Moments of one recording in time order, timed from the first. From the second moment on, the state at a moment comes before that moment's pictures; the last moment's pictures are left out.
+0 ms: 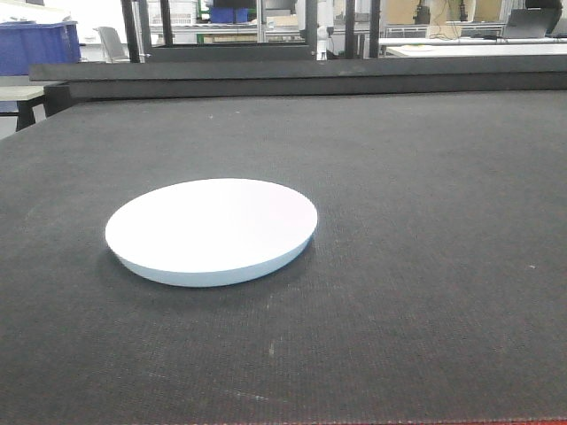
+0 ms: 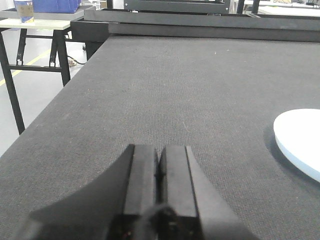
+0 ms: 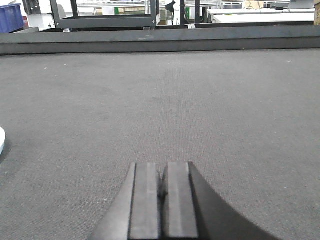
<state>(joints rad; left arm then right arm) -0.05 -0.02 0.03 -0.04 0.12 0.03 0.07 -0.01 0.03 0.01 0.09 0.09</state>
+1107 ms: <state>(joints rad) -0.05 -0.02 0.03 -0.04 0.12 0.03 0.14 0.10 -0.47 0.00 0.29 0.33</state>
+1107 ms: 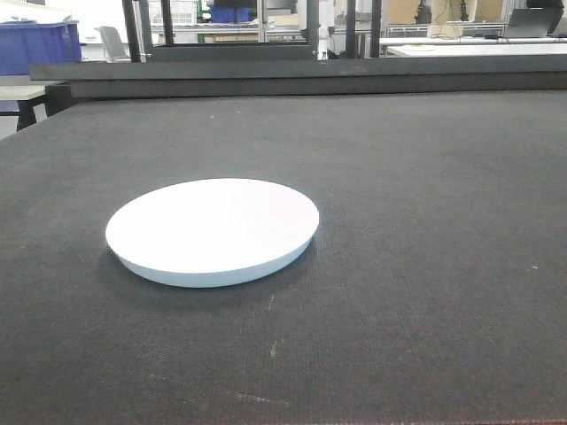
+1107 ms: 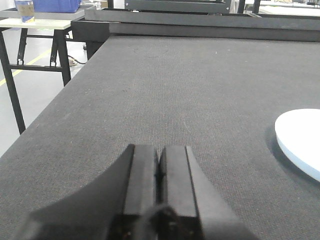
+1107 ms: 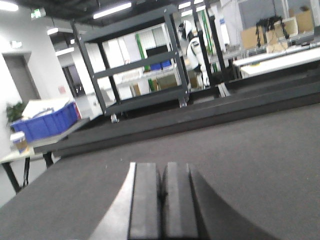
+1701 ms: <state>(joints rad) -0.05 -0.02 0.03 -0.04 0.12 0.03 0.48 1.27 -1.25 0.13 0.99 0.06</state>
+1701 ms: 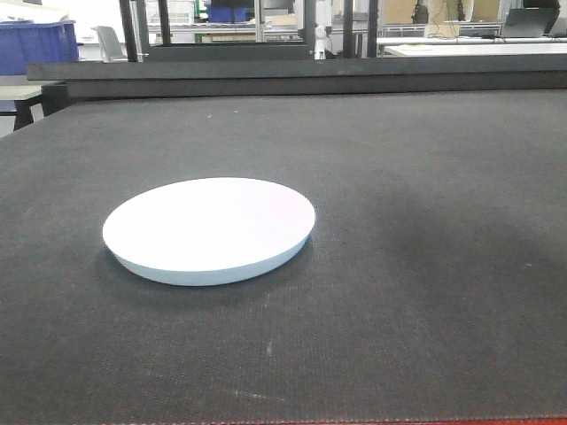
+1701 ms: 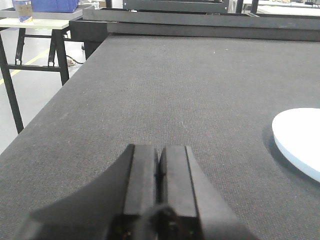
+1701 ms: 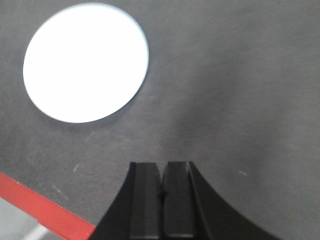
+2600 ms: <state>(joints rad) -0.05 -0.02 0.03 -0.04 0.12 0.03 0.60 2.23 -2.07 0.08 1.23 0.20</state>
